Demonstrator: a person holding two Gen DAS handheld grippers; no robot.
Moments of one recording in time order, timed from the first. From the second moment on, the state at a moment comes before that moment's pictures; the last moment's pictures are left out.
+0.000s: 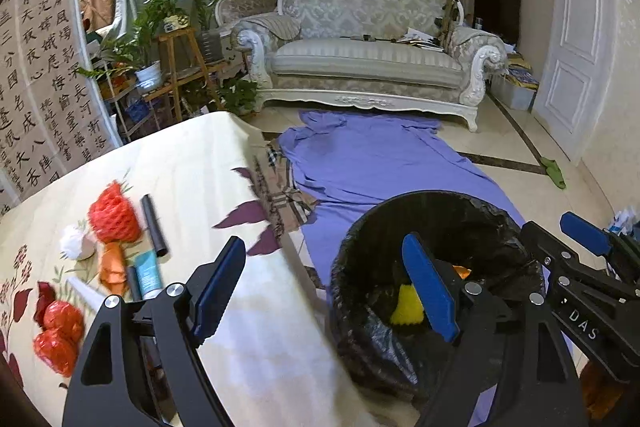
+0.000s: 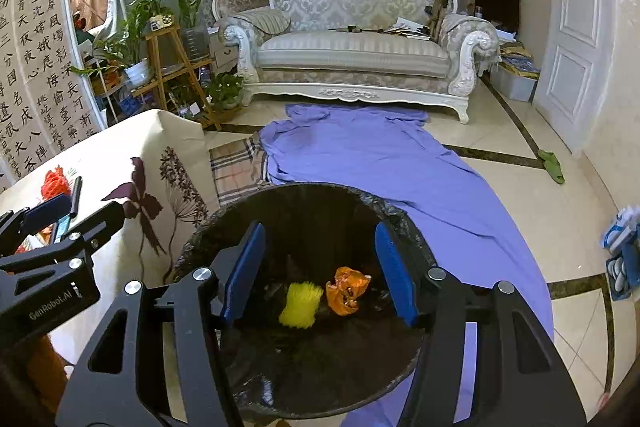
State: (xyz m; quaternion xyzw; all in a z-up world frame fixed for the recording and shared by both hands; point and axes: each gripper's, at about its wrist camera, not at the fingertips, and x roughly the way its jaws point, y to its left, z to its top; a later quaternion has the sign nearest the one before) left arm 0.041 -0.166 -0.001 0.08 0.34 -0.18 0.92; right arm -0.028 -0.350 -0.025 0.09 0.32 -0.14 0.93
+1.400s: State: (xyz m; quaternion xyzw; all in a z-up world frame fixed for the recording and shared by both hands) left arm 0.041 0.042 -0.040 0.03 0.40 -0.01 0.92; right arm -0.001 -0.158 -0.023 0.01 0.36 0.04 0.93
